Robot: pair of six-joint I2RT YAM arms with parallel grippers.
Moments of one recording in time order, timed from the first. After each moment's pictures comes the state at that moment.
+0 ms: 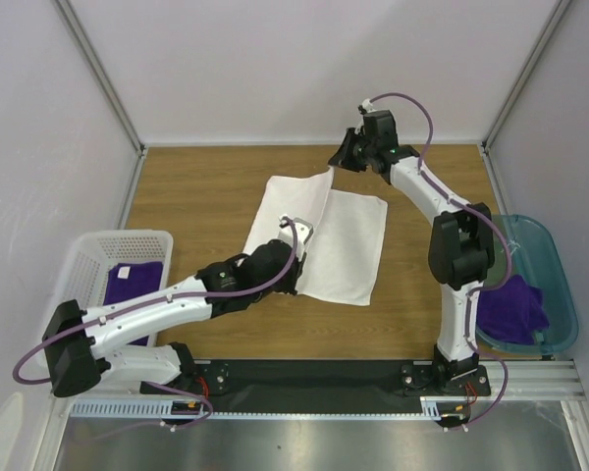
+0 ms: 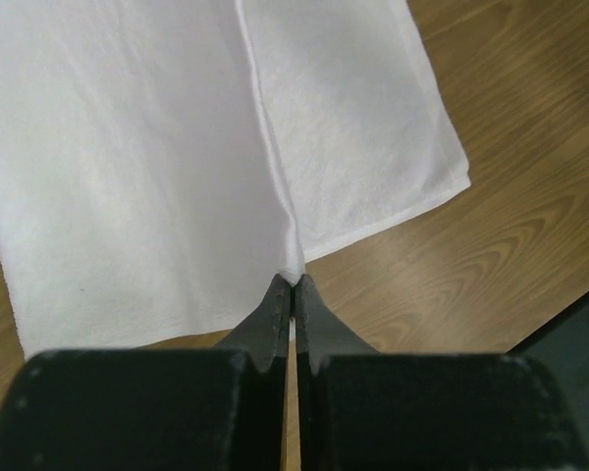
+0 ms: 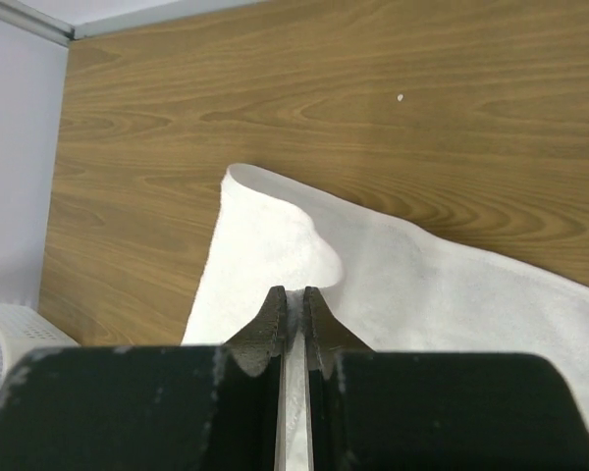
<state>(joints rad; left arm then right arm) -1.05 1.19 0.89 -0.37 -0.33 -0.37 0.34 2.07 1.81 -0.30 -0.26 0.52</state>
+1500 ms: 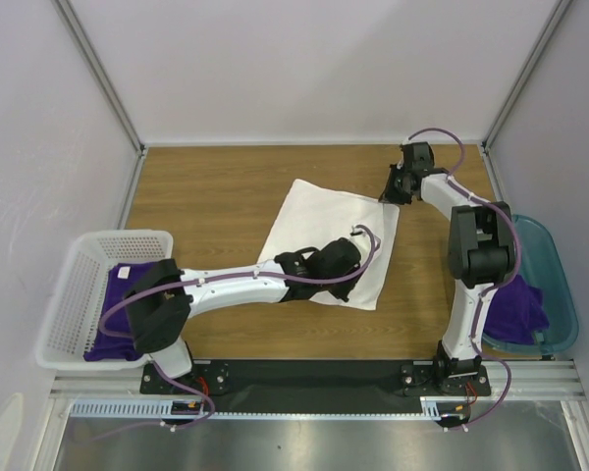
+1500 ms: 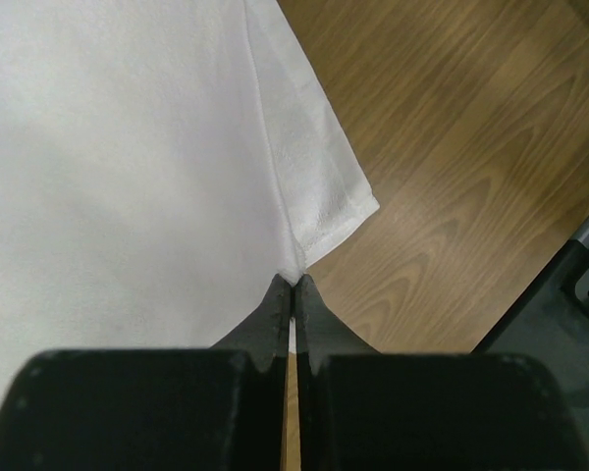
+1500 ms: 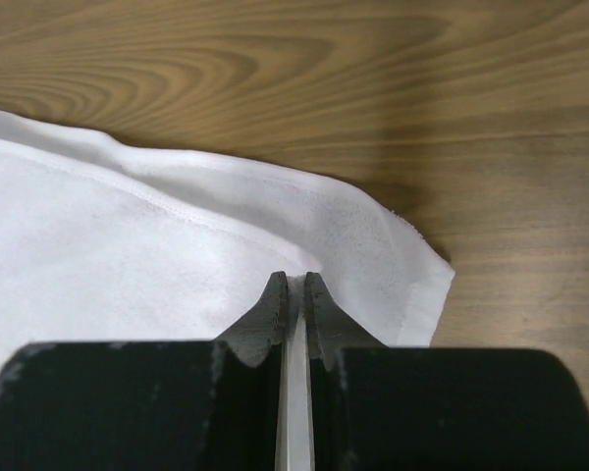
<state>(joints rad) -1.14 1.68 1.18 -0.26 -0.13 -0.30 0.13 2.03 1.51 -0.35 -0.16 0.36</state>
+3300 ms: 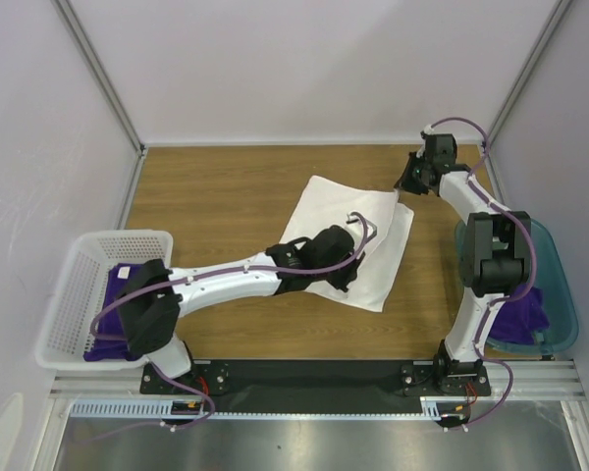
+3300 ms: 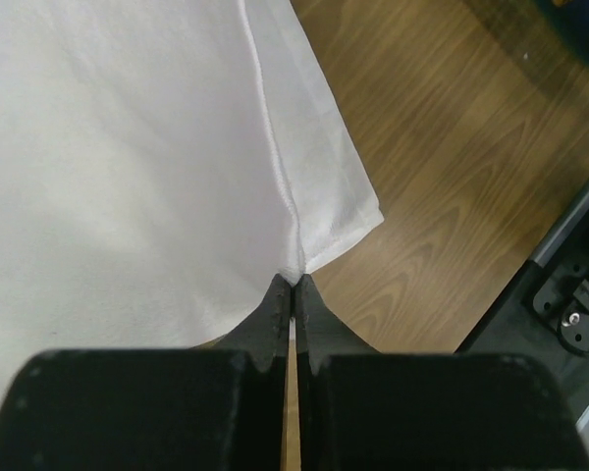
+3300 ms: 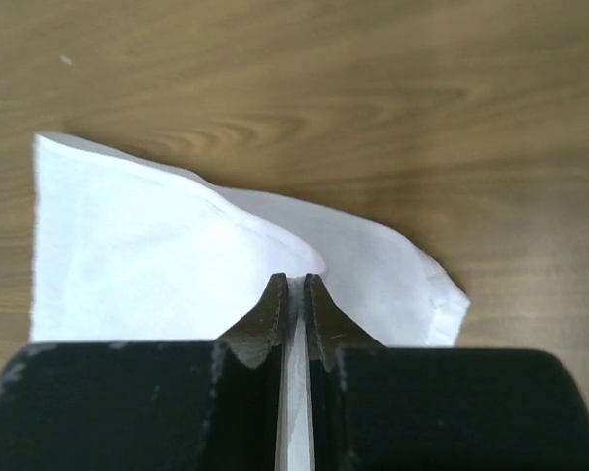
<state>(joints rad) -1.09 1.63 1.21 -0.25 -0.07 -0.30 0.05 1.93 1.51 -0.33 -0.19 0.34</state>
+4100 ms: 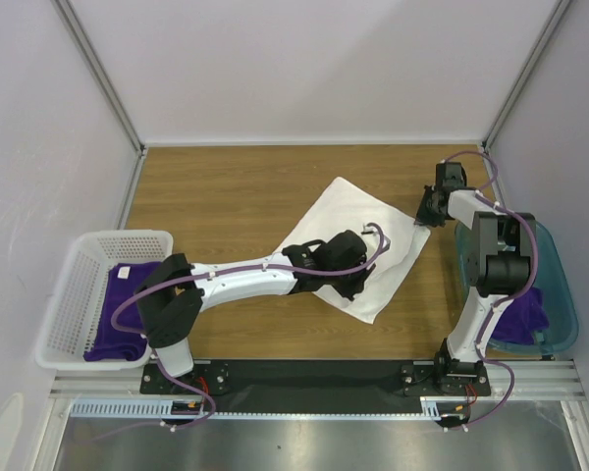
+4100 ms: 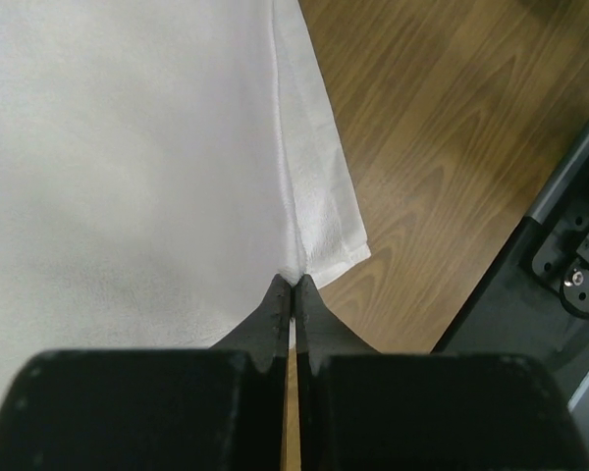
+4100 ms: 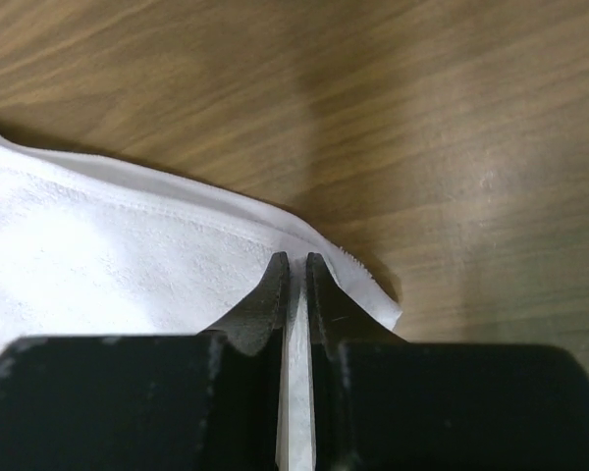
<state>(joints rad) -1.11 1.75 1.27 -0.29 0.03 -0.26 -0.05 1.92 1.27 -0.35 -0.05 0.32</state>
